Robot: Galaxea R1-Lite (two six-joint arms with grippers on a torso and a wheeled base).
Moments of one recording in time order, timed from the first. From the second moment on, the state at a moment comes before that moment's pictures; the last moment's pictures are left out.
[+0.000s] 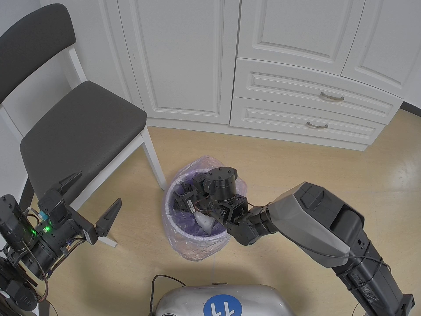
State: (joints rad) left arm -0.32 1.52 -0.02 -1.53 -0.06 0.32; right arm 0.72 2.70 -1.75 -0.76 -0.15 -0.19
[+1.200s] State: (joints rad) left arm -0.30 1.53 -0.02 -1.53 -0.06 0.32; right arm 0.66 2.79 -1.81 -0.81 -0.13 -0.19
